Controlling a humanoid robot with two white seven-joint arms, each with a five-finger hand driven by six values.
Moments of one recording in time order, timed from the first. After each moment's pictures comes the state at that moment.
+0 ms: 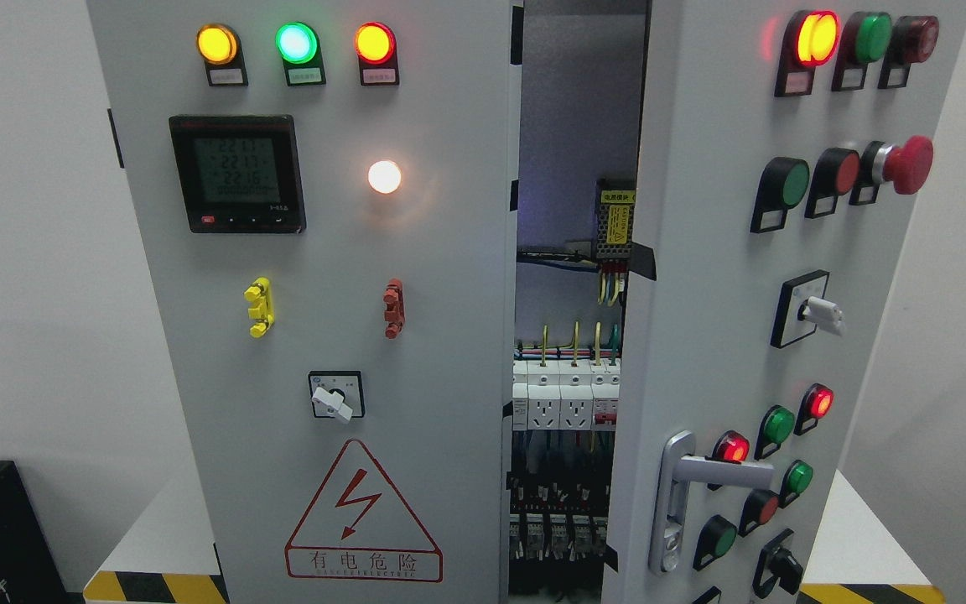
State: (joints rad) left arm -0.06 -0.11 -0.03 0.09 0.14 -0.11 -0.05; right arm 0.11 0.12 0.05 -0.13 -0.09 0.21 -0.18
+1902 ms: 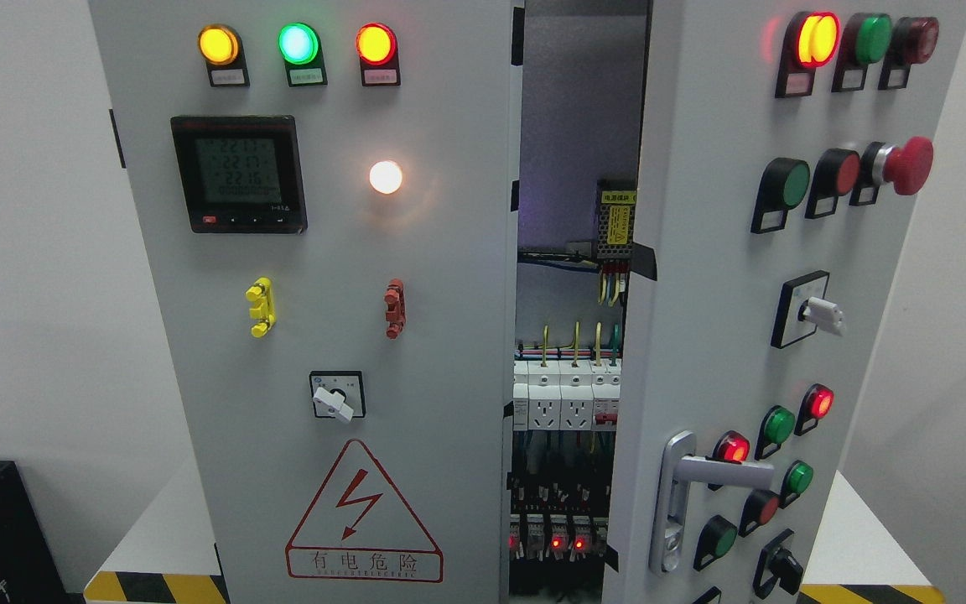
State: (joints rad) left arm 0.92 0.89 0.42 -1.43 1.40 -0.33 -0.82; right arm 0.11 0.12 0.05 -0.13 -0.09 0.21 -0.19
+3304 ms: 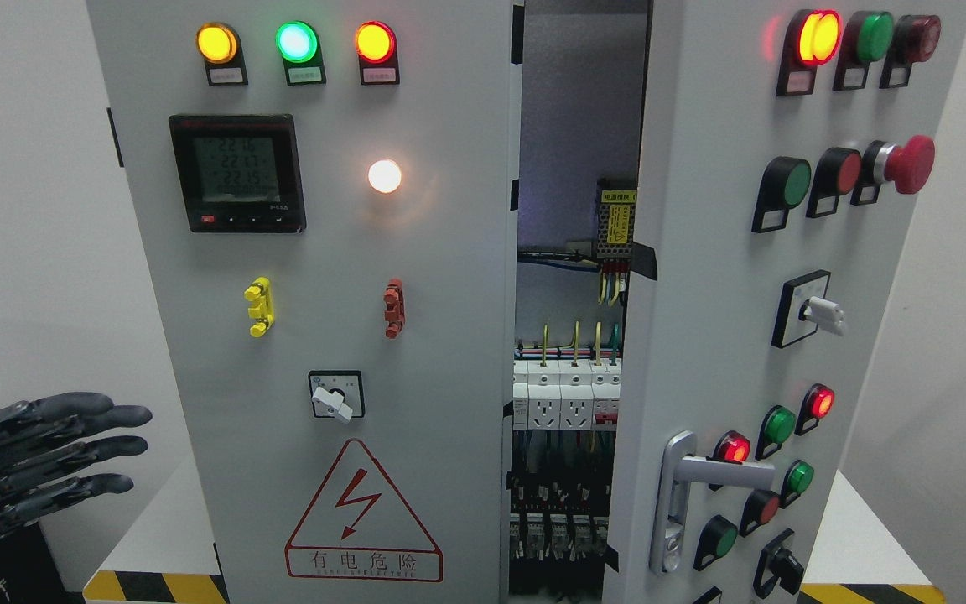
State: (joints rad) left arm -0.03 1.46 0.07 -1.82 1.63 -0.10 -0.92; right arm 0.11 0.12 0.05 -0.13 -0.09 0.21 -0.18
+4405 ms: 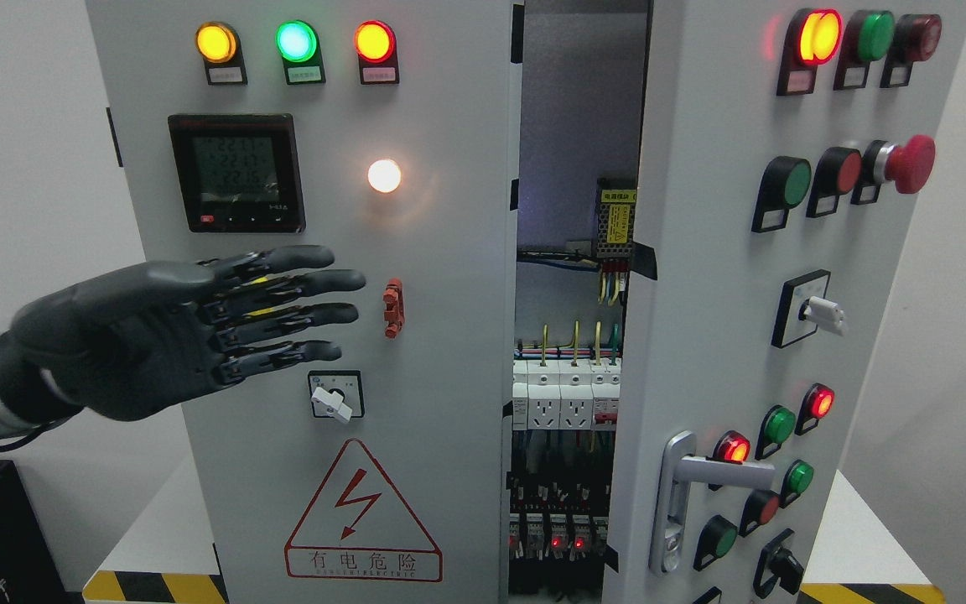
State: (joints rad) left arm -1.37 0.99 -1.03 -1.60 1.65 0.13 -0.79; right arm 0.11 0.12 0.05 -0.13 -0.09 0.21 -0.18
